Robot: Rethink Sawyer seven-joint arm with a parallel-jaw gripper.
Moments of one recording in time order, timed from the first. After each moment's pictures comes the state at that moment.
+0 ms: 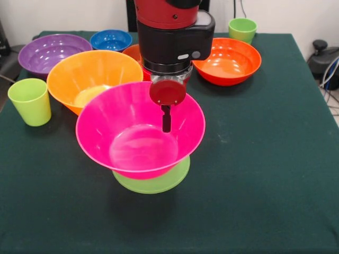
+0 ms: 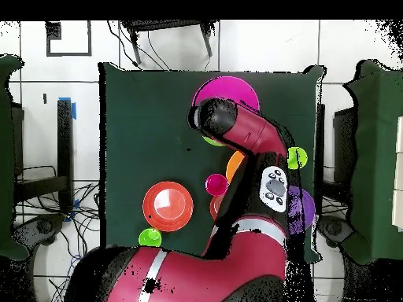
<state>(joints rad) -0.15 -0.38 -0.20 1.32 0.33 0.61 2.85</state>
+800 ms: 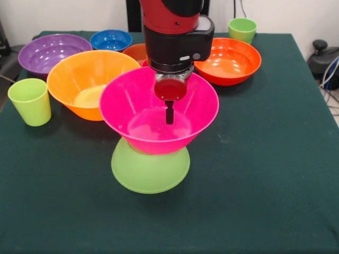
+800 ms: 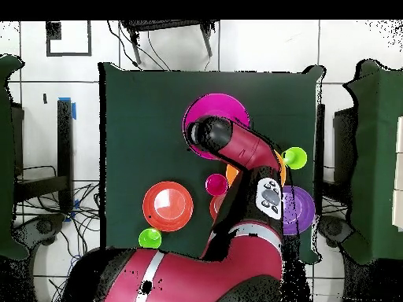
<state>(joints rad) -0.14 -0.39 -0.20 1.45 0.35 0.54 2.85</state>
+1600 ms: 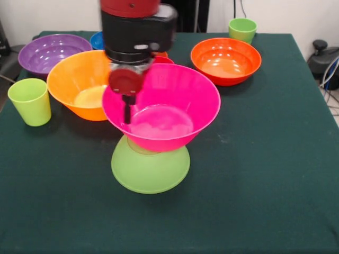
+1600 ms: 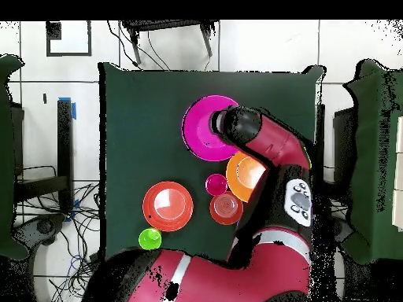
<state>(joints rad) -0.22 -0.41 -0.23 1.36 0.33 0.55 2.85</state>
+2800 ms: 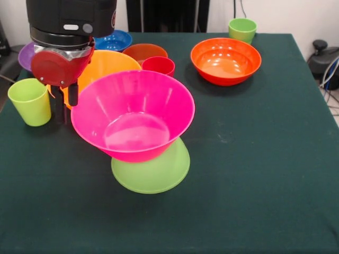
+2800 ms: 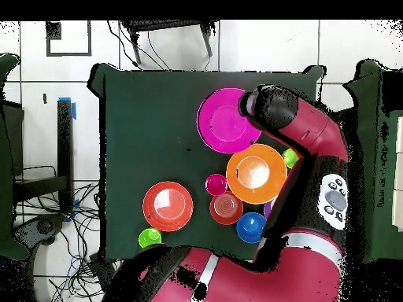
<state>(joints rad) -0.28 -0.41 -0.26 1.21 0.29 0.58 2.85</state>
